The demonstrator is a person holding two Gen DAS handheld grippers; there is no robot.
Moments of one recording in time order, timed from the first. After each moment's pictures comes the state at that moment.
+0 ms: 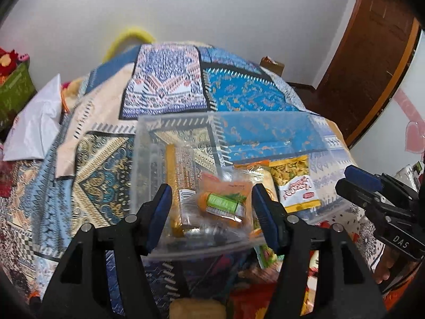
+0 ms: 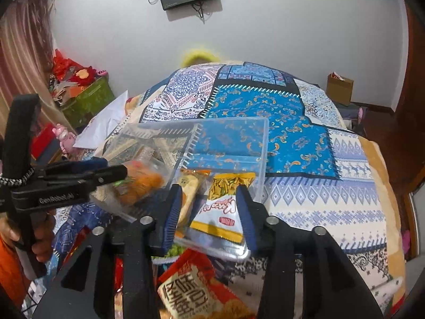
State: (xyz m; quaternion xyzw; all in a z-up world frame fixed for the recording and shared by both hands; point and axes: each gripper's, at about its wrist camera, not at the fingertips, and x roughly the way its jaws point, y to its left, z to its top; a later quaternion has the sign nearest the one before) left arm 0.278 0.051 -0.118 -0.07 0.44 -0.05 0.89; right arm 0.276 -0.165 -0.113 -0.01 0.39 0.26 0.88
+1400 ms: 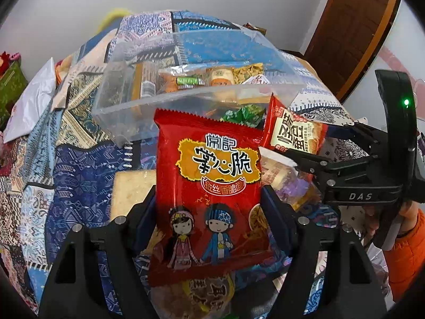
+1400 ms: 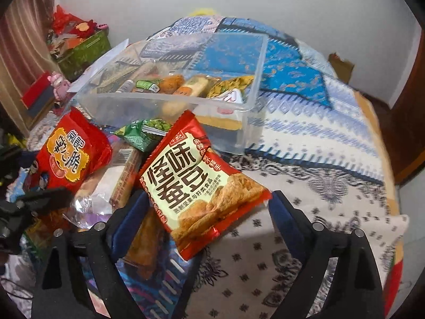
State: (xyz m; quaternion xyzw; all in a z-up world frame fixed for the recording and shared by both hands) left arm 0.165 -0.007 -0.160 -0.04 0.50 -0.08 0.86; right arm 0.223 -0.181 -0.174 -0.08 0.47 0.26 0.84
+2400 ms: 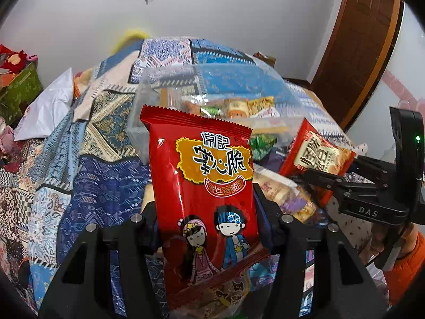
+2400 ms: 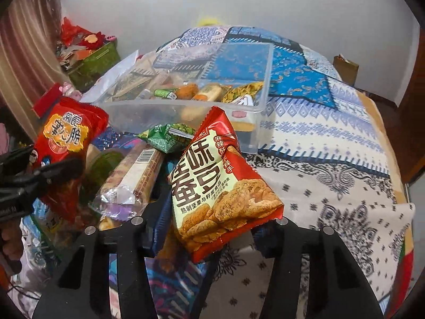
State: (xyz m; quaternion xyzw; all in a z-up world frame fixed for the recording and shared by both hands) left arm 0.142 0.017 -0.131 -0.06 0.42 -0.05 0.90; right arm 0.204 -0.188 -0.157 -0.05 0.44 0.27 0.86
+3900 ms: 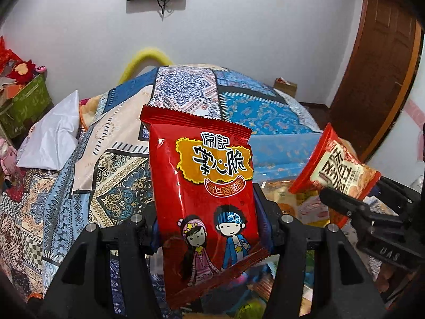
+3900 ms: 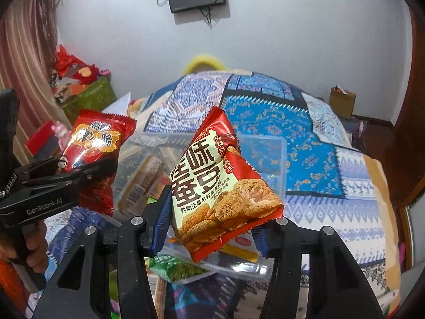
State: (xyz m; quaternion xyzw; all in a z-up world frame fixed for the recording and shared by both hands) left arm 0.278 0.054 -0.120 -0.05 0.39 0.00 0.92; right arm 0.285 -0.131 -0.115 -0.04 0.38 0.26 0.89
